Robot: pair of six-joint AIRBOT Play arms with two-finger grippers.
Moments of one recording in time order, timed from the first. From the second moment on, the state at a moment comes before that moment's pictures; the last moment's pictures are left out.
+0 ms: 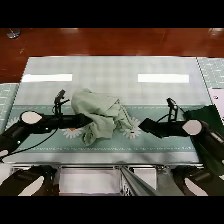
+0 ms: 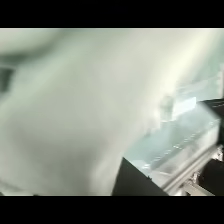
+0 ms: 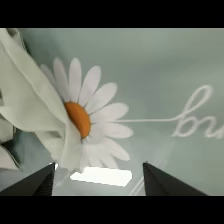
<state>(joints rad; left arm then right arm) -0.21 -0.98 0.47 0.47 -0.85 -1.15 0.30 -0.90 0.42 -0.93 0.77 1.76</state>
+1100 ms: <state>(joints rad) 0.13 -0.98 1.30 0.48 -1.11 -1.19 0.22 -1.12 1.56 -1.14 1.05 1.65</state>
